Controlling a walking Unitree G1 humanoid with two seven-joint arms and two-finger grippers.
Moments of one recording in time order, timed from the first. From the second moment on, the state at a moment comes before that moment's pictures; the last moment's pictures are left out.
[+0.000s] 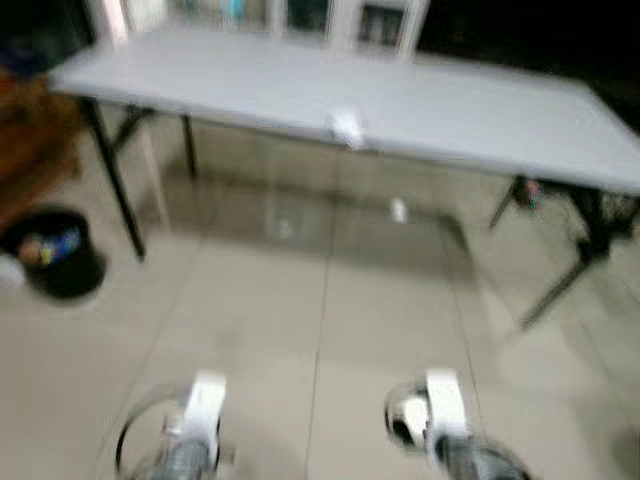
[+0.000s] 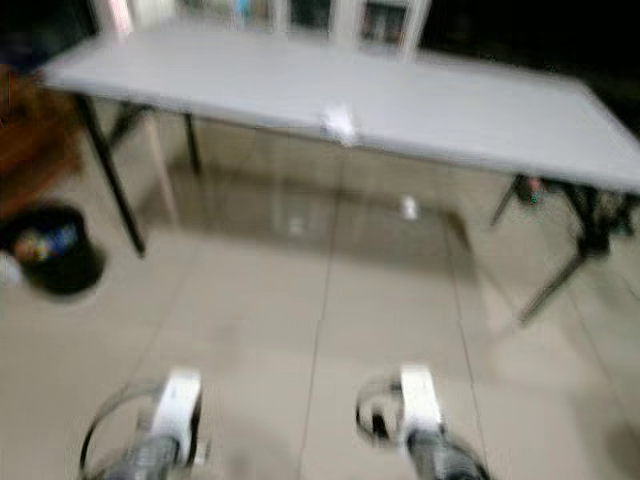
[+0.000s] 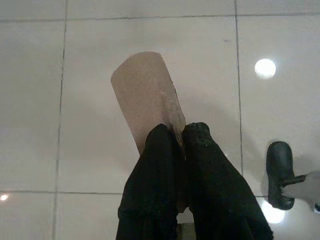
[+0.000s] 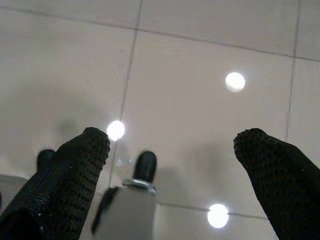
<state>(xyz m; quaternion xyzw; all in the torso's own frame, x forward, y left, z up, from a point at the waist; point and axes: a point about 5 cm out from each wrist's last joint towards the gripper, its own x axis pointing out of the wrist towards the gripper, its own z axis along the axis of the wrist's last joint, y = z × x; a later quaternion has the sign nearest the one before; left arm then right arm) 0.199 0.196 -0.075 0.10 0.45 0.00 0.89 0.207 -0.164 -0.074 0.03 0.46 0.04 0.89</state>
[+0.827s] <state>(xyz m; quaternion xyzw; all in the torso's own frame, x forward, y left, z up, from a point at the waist) 0.198 0.201 -0.075 0.10 0.45 0.02 0.89 0.208 -0.159 -0.074 0.02 0.45 0.06 0.89</state>
